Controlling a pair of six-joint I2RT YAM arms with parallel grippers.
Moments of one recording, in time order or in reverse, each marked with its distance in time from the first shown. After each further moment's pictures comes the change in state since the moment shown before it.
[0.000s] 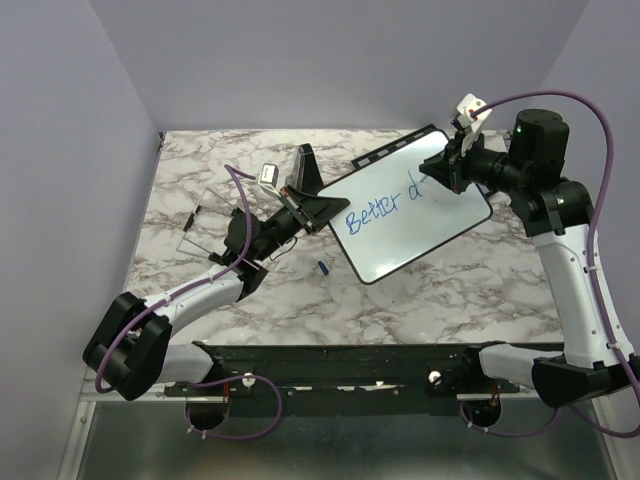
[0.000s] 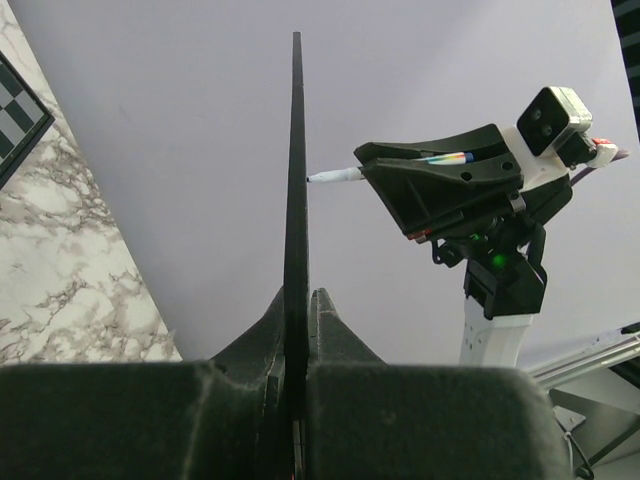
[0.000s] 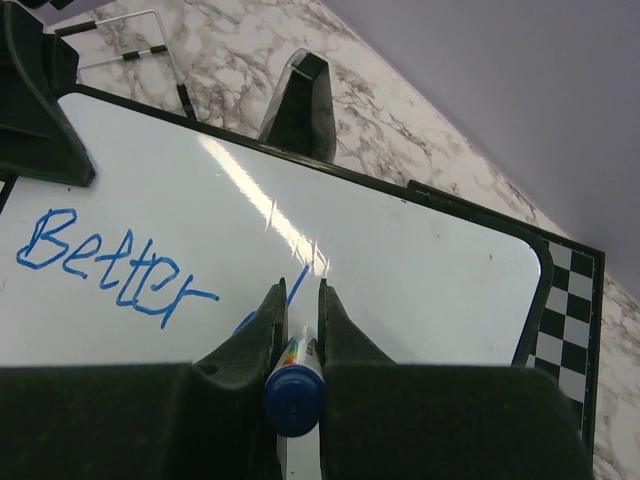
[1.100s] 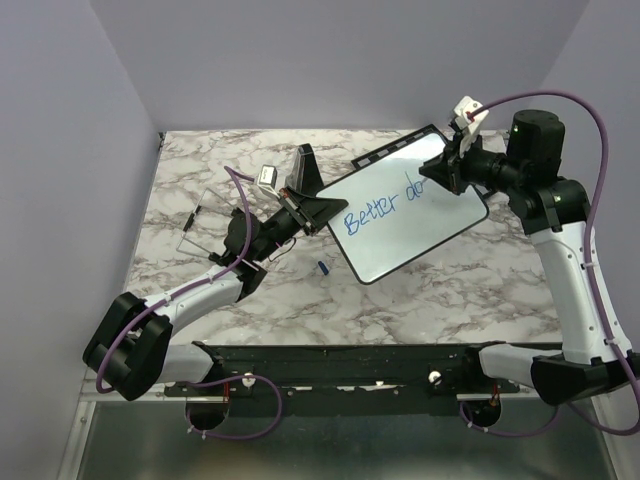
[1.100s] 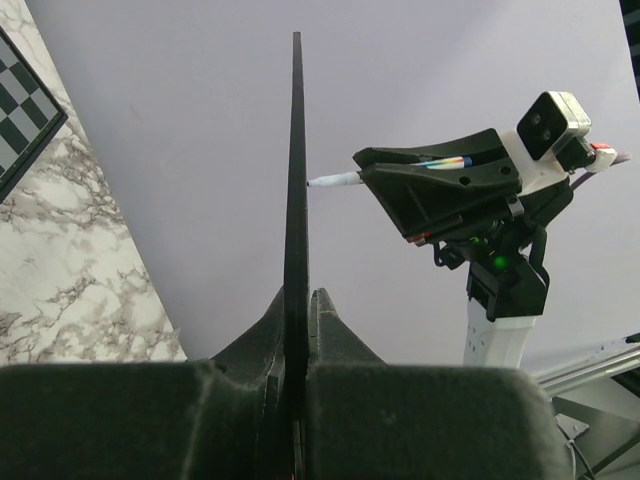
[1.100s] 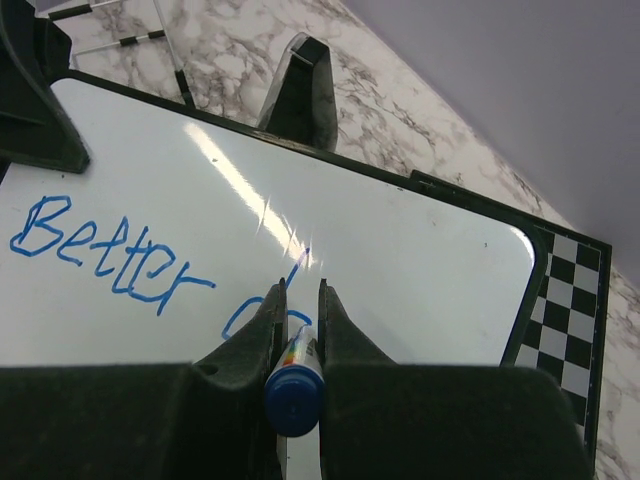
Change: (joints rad) left arm 0.009 0.000 -0.013 -0.008 -0.001 -0.005; right arm -0.010 0.003 -0.019 -0.014 -0.018 -0.023
